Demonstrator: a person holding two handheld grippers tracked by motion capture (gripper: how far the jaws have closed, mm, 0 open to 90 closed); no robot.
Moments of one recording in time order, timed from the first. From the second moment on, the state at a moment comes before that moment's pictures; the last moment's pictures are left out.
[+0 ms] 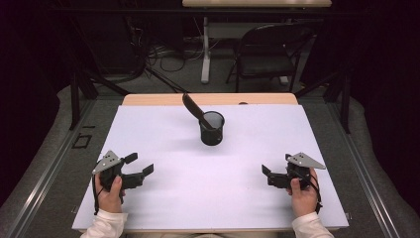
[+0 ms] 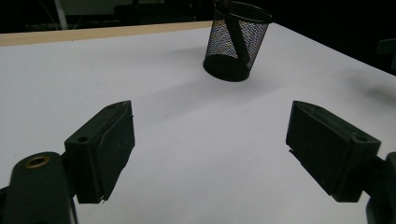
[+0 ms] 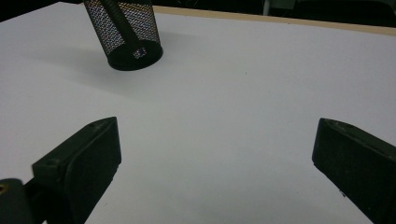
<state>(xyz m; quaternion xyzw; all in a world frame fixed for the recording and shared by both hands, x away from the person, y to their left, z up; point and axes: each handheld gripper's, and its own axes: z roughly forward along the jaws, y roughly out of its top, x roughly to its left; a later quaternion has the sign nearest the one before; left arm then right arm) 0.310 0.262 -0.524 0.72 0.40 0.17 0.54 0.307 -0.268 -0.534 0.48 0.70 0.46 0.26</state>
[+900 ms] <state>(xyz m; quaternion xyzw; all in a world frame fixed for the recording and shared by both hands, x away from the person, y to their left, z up) 0.312 0.262 -0.526 0.72 0.41 0.17 0.53 0.310 -0.270 -0.538 0.48 0.70 0.46 0.25</state>
